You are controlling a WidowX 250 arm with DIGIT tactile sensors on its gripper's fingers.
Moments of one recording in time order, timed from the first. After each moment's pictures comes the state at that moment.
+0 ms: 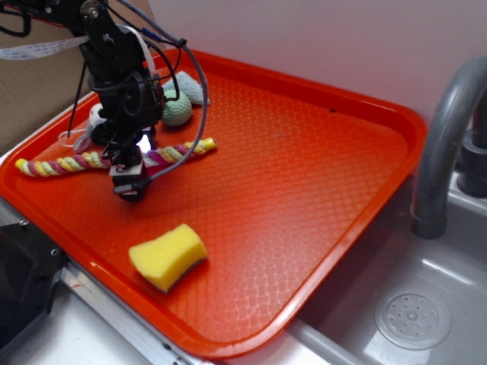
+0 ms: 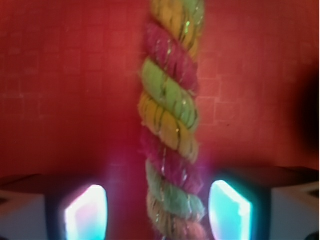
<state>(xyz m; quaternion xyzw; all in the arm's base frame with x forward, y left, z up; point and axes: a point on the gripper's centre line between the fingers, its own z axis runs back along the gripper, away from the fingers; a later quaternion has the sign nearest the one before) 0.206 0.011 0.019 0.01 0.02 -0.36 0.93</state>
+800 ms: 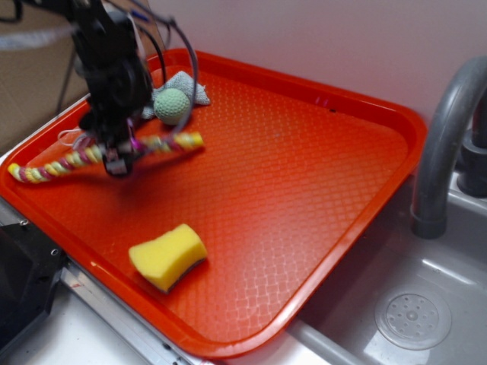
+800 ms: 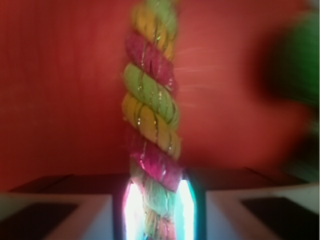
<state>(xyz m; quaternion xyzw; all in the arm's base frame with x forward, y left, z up) 0.201 0.021 0.073 0.08 0.03 -0.22 0.97</state>
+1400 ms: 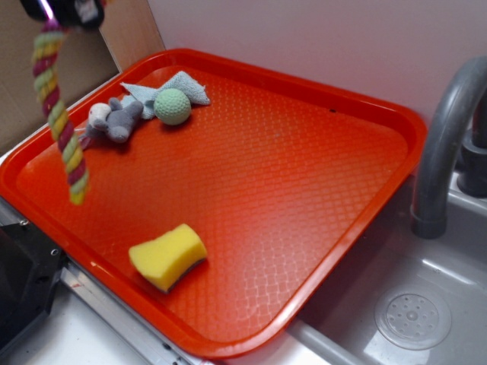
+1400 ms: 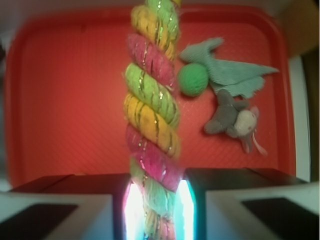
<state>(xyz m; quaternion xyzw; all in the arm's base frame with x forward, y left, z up) 0.200 -0.009 0.206 -0.03 -0.04 0.12 0.99</state>
